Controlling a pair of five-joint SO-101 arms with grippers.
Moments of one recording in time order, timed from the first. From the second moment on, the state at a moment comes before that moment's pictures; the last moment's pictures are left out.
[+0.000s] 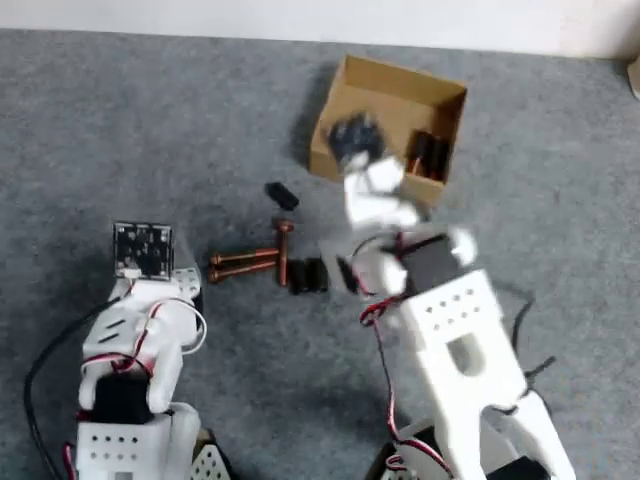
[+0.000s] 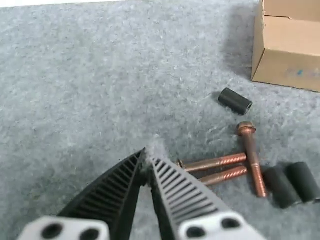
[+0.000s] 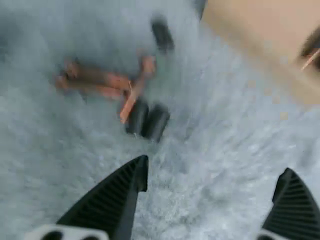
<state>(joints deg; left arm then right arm) -4.8 -91.0 80.0 50.4 1.5 -30.2 -32.7 31.7 69.1 3.6</state>
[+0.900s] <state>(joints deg) -4.8 -94.6 82.9 50.4 1.1 -35.6 8.4 30.1 41.5 -7.1</state>
